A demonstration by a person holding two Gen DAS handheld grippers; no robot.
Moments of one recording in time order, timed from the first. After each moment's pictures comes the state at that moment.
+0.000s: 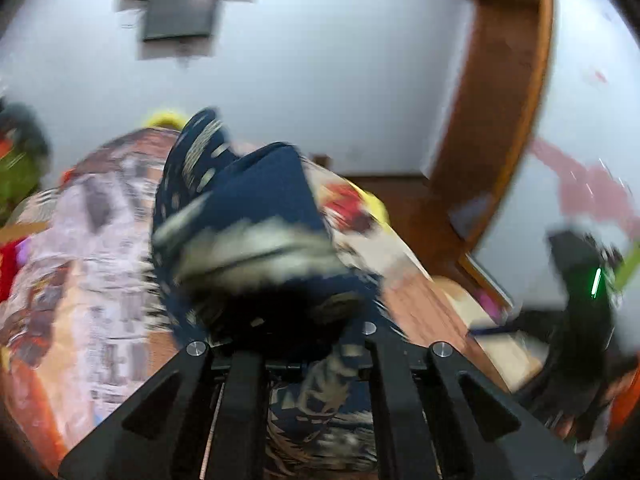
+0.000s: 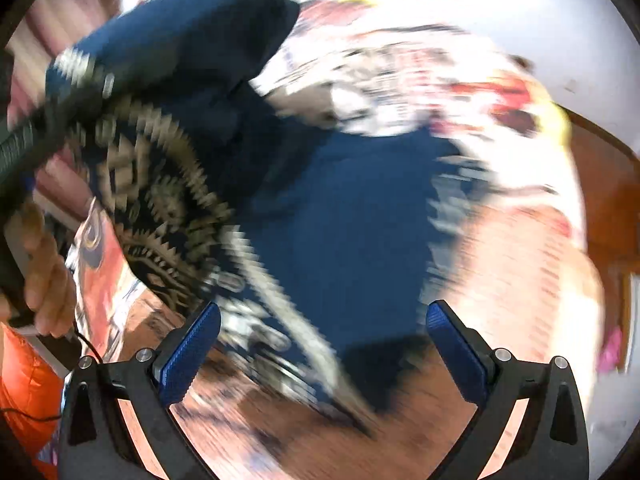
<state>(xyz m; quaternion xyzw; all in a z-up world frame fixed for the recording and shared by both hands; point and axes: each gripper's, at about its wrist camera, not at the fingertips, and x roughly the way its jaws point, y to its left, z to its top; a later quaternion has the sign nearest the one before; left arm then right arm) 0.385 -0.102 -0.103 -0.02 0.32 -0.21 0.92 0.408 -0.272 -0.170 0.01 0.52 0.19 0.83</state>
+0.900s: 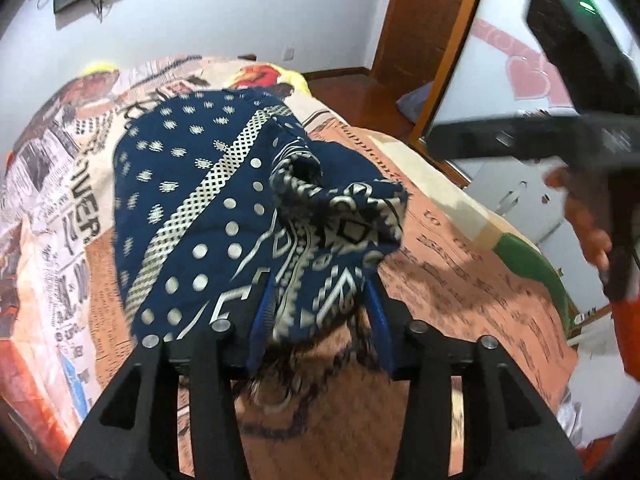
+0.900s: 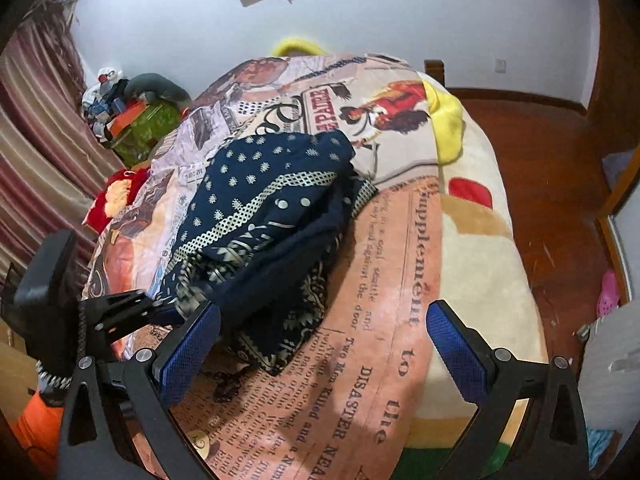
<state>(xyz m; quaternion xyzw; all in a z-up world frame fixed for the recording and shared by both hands) 0.305 -0.135 -0.148 0.07 0.44 -0.30 0.84 0.372 -0.335 -0.137 0.08 0.47 0.16 0.86</state>
